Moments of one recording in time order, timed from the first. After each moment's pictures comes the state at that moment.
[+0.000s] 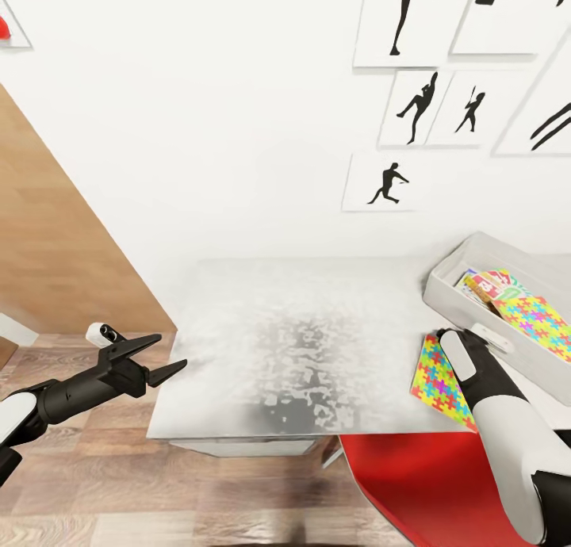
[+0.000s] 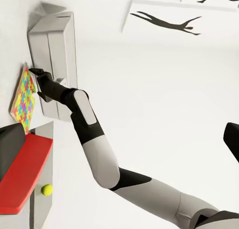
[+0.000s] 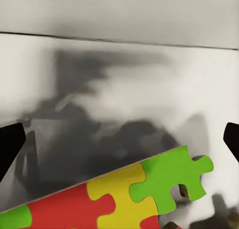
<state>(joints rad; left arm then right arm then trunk) -0.36 0.59 -0.13 -1.48 1.79 1.05 -0.54 -0.90 -0.19 -0.15 -0.70 -0.54 0.34 -0.67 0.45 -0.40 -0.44</state>
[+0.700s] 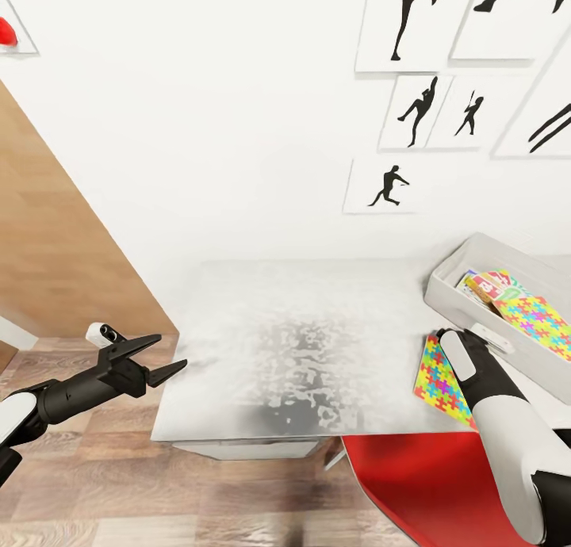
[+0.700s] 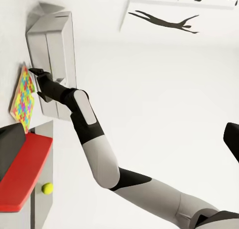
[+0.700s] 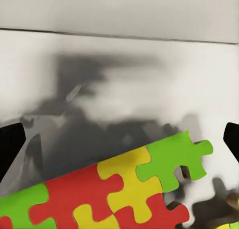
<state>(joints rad) -0.36 0.59 -0.13 -1.48 1.79 1.05 -0.54 -0.90 -0.19 -0.16 -0.70 -0.54 0.34 -0.67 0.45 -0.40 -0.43</state>
